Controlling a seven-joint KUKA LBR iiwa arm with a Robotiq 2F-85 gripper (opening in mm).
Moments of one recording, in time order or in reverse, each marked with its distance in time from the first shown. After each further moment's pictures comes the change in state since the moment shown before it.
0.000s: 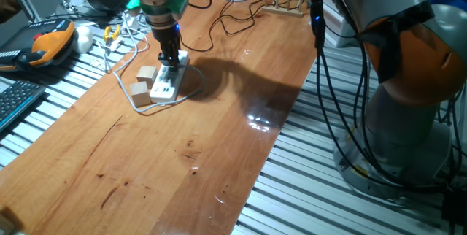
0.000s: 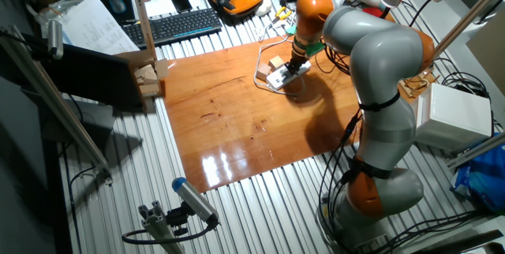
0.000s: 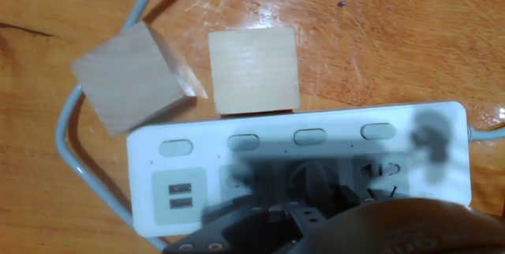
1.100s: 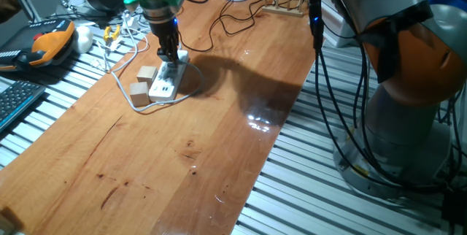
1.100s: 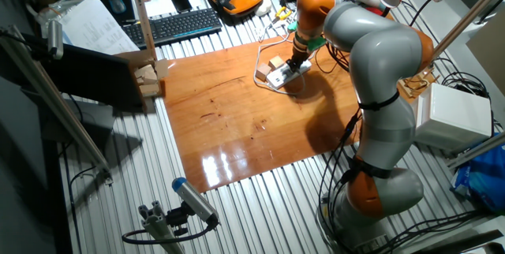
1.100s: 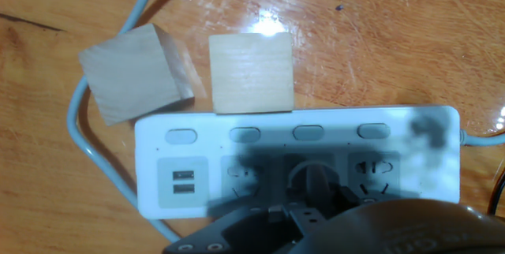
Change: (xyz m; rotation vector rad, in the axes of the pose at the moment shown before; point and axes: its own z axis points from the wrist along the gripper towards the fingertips) arm -0.002 -0.005 -0.011 -0.014 0.023 -0.032
